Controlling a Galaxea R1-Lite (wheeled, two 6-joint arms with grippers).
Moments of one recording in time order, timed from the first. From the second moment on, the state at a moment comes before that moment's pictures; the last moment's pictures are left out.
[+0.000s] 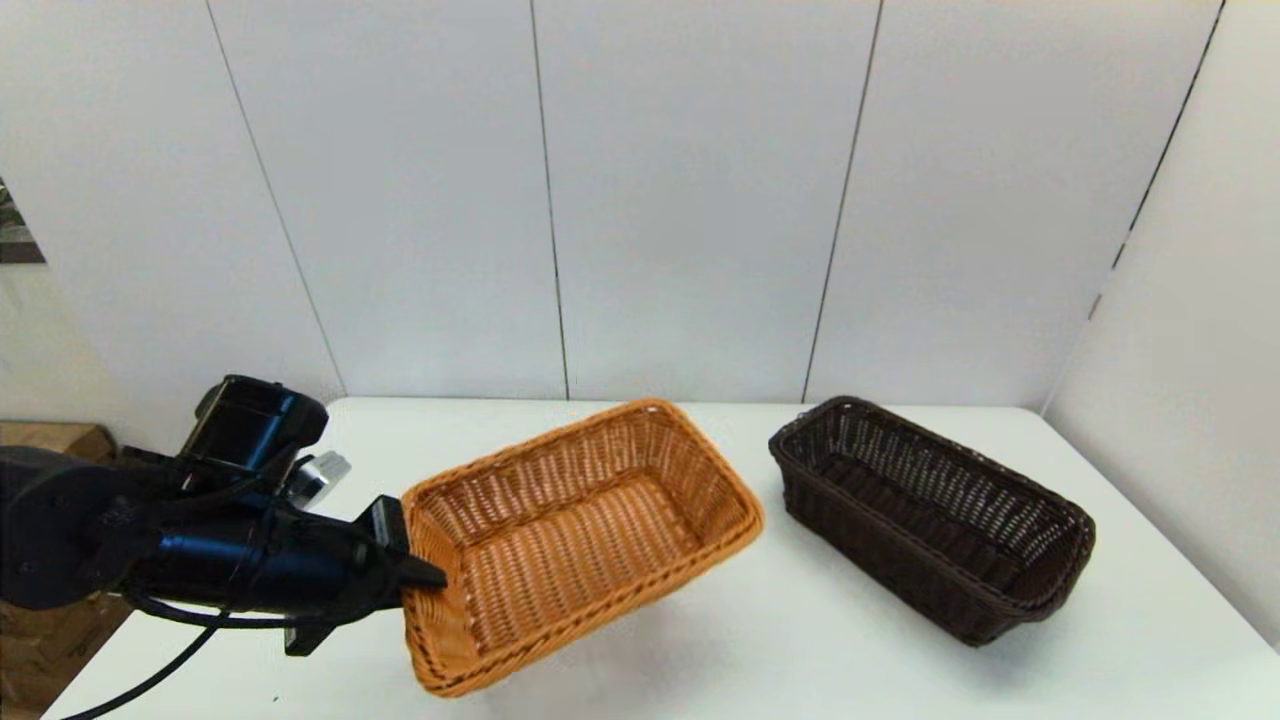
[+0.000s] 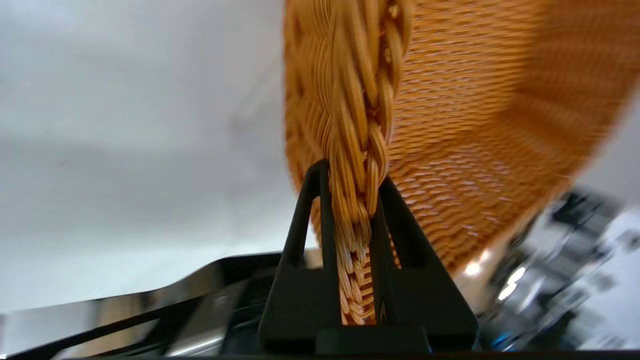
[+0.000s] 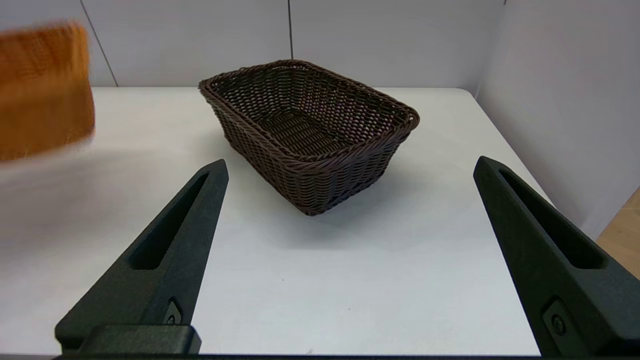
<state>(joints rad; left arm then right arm) -0.22 1.66 -0.70 0.05 -0.45 -0.82 0.00 0.00 0.00 0.00 0.00 0.01</state>
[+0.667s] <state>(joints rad) -0.19 1.70 -0.90 0.43 -0.58 -0.44 0.00 0.00 0.00 0.00 0.00 0.01</state>
